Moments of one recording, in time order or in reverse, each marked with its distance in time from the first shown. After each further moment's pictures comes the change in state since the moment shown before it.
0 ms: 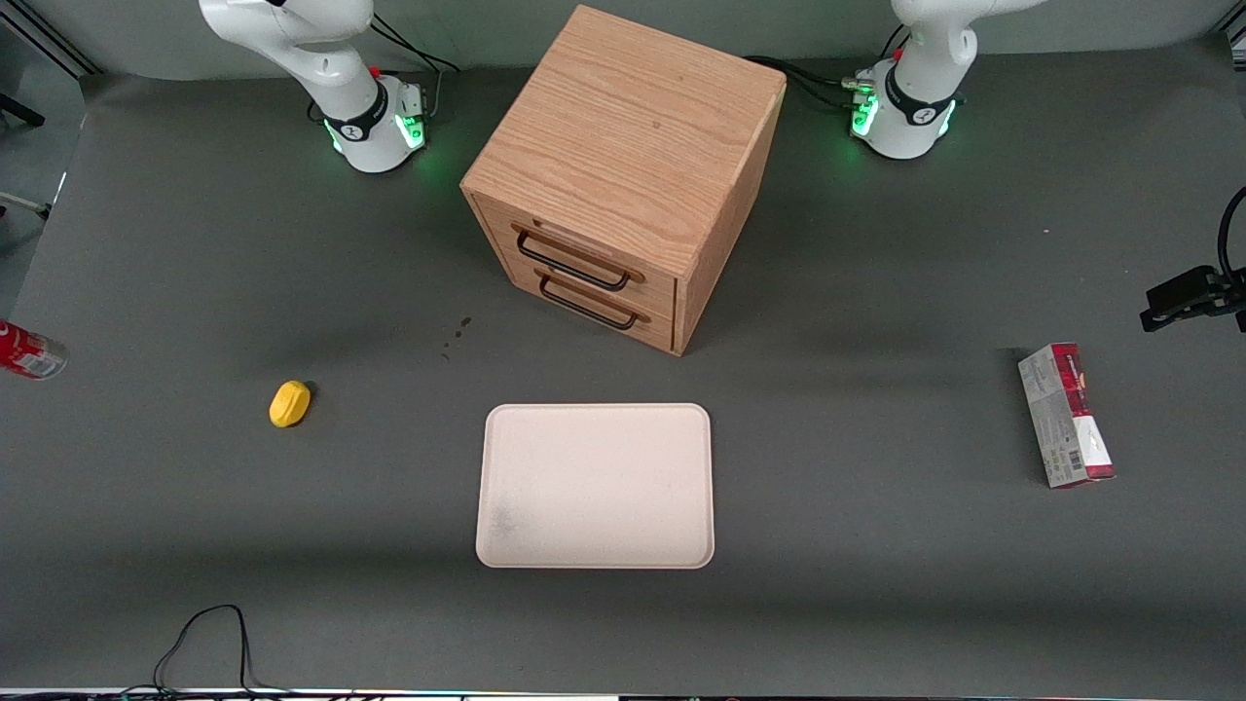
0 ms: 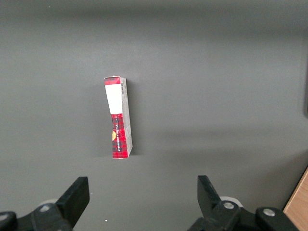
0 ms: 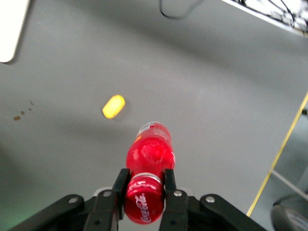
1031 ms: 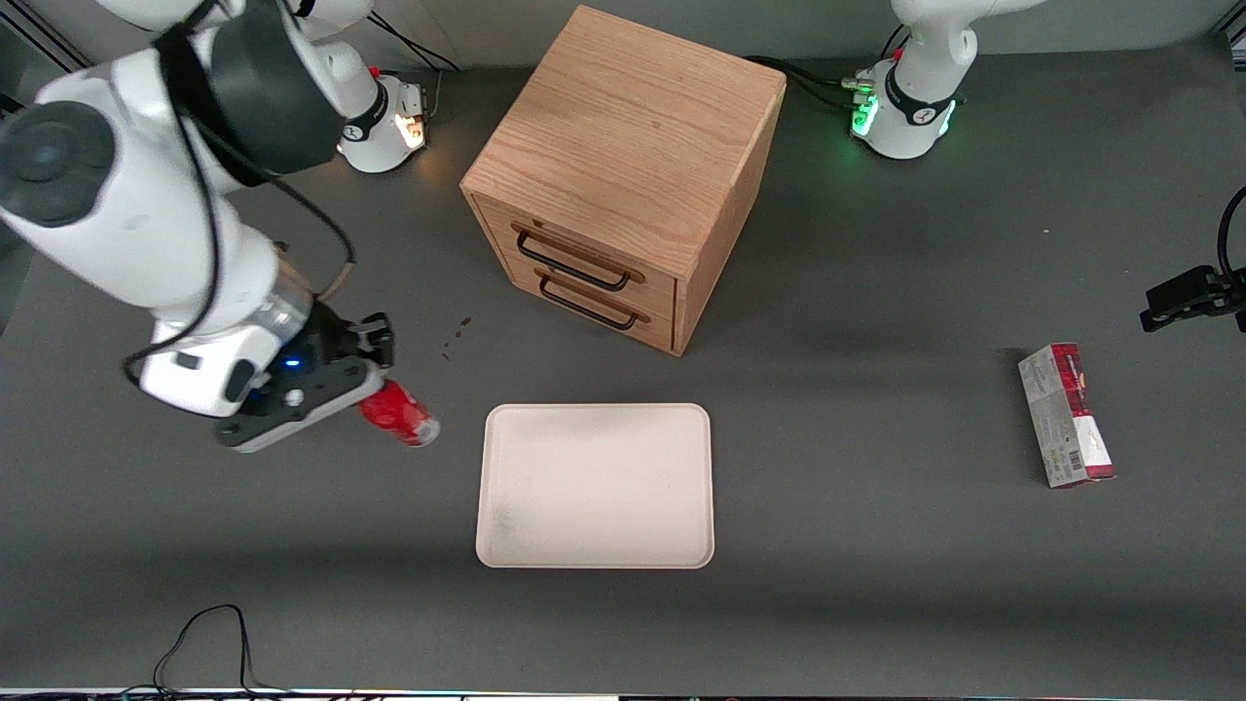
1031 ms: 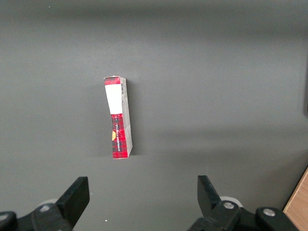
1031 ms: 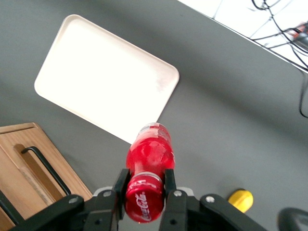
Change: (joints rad) arm 0.360 0.286 0.388 0.270 -0.059 0.056 0.641
